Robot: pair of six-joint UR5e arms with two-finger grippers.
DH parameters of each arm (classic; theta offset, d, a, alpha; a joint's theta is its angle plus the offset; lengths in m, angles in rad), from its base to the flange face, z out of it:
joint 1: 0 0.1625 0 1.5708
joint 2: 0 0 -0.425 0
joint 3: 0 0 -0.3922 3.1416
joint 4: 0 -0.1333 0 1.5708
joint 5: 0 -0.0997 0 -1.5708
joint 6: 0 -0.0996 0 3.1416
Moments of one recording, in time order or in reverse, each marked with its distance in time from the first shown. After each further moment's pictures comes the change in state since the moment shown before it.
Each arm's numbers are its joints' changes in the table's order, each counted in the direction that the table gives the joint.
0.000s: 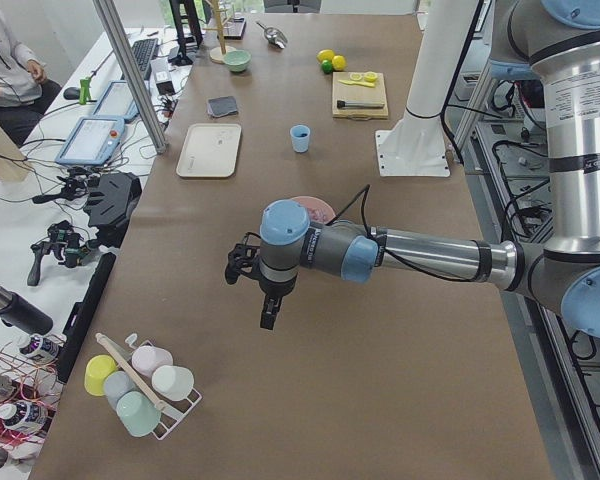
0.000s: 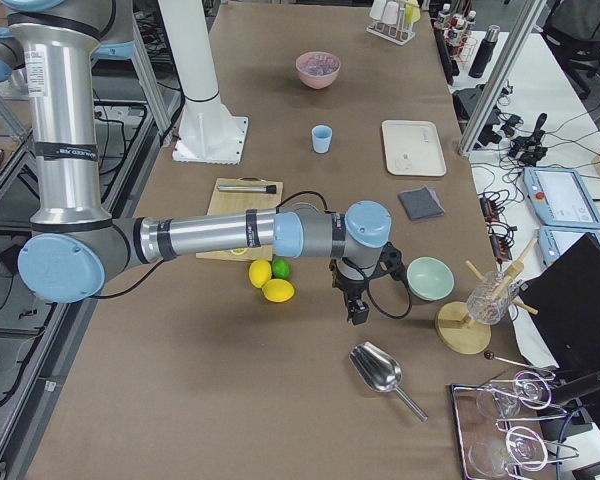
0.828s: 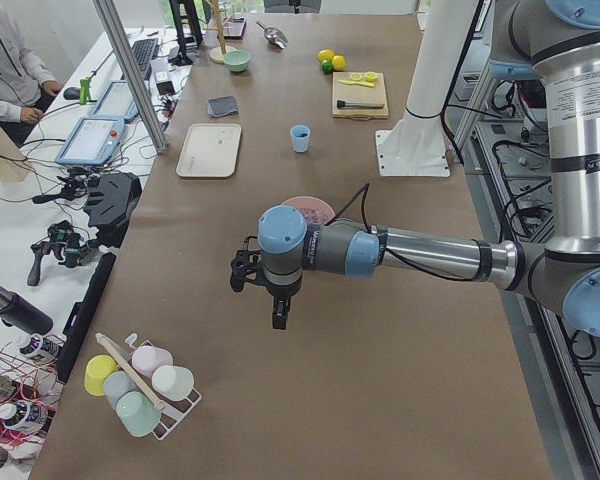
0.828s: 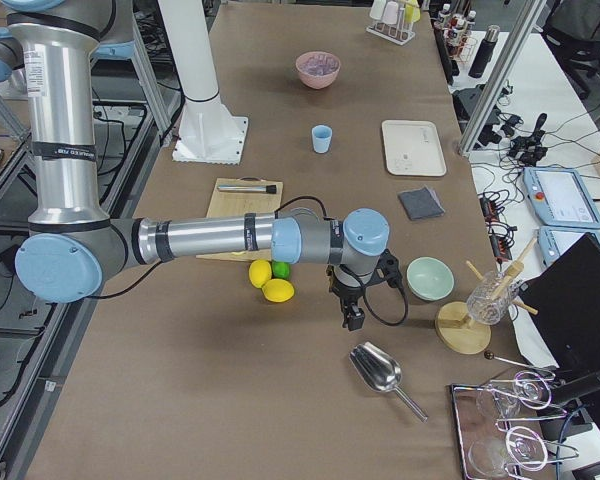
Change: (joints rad) left arm -0.024 -0.001 -0.008 -0.135 0.097 0.001; right arm 0.000 -0.005 -0.024 -0.001 0.004 0.000
